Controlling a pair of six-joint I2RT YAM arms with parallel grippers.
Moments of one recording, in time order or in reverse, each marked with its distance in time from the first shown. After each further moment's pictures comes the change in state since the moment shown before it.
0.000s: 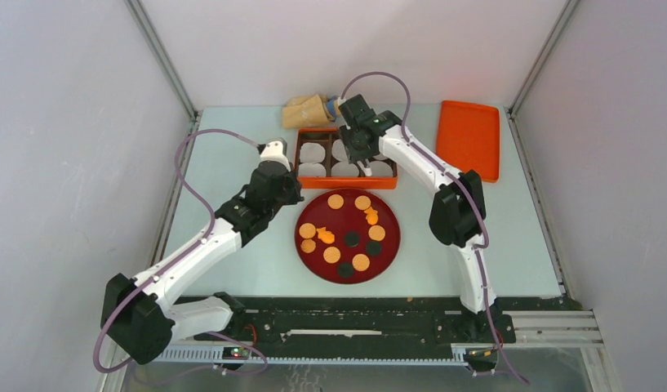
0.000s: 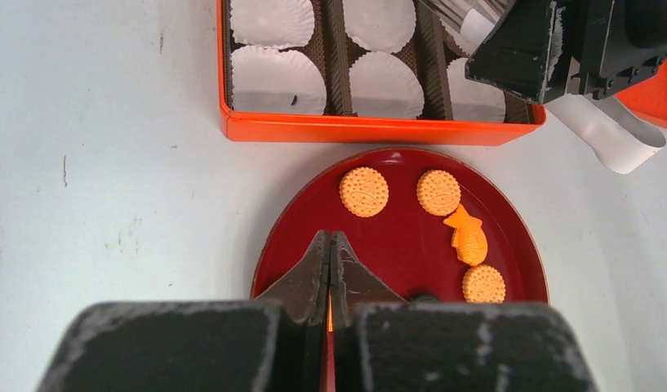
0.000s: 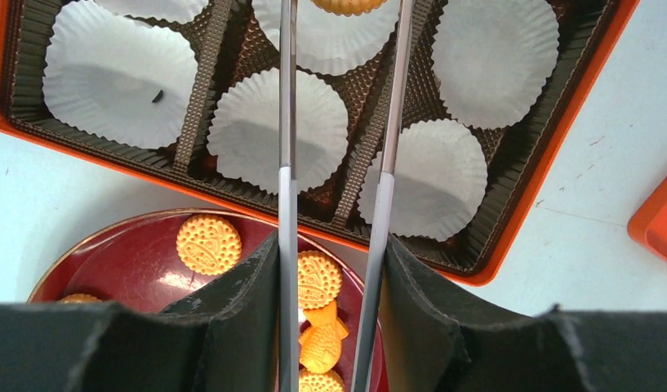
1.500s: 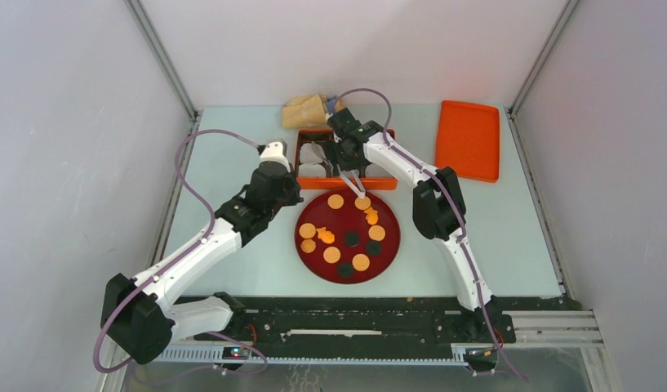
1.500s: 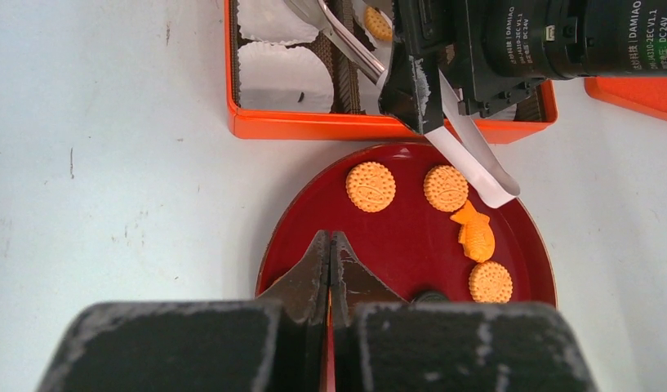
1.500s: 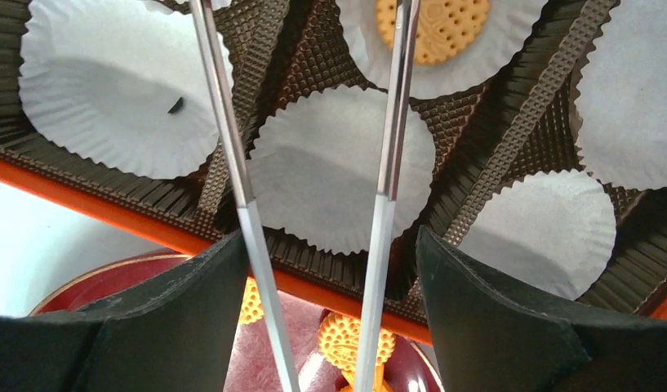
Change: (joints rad) left arm 0.000 0.000 0.000 -0.017 -0.006 -0.001; right arm 0.013 0.178 0.080 0.024 -0.106 0.004
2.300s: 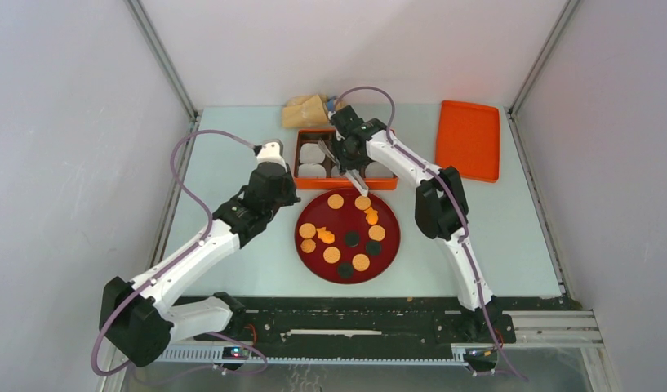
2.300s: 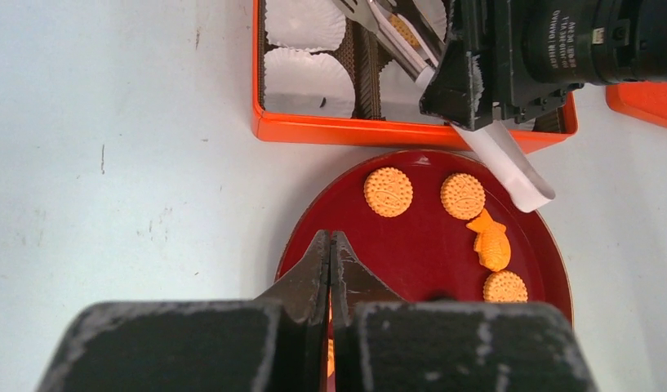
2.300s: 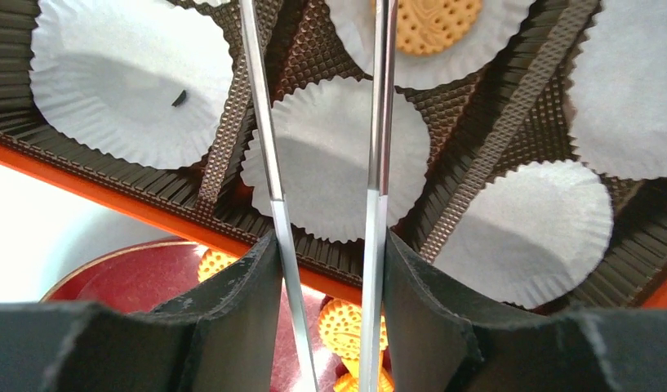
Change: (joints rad) left arm 0.000 -0.013 0.000 -0.021 -0.051 0.002; right arm -0.015 0.002 0.000 -0.014 -0.035 0.008
